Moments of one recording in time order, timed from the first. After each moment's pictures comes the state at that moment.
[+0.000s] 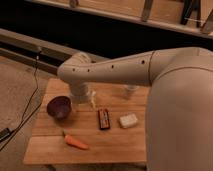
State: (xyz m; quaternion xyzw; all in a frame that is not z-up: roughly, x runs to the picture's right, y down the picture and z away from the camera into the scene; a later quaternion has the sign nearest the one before) arm -0.107 0.103 0.703 -0.26 0.23 0.64 0.68
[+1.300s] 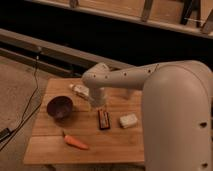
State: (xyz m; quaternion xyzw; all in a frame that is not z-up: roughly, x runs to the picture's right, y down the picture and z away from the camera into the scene) arm -0.030 0.139 0.820 -0.32 0.22 0.55 0.74
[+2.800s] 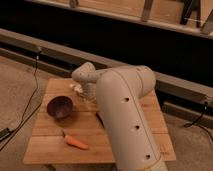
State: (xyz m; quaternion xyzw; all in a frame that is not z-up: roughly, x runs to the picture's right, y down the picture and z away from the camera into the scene) arm -0.075 0.117 0.925 -0.32 0.25 0.39 0.83
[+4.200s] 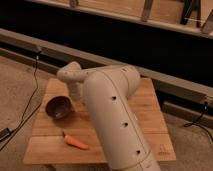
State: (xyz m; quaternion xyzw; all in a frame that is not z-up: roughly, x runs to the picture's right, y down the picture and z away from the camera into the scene) arm -0.156 0.119 0.903 -0.36 0.21 0.33 0.85
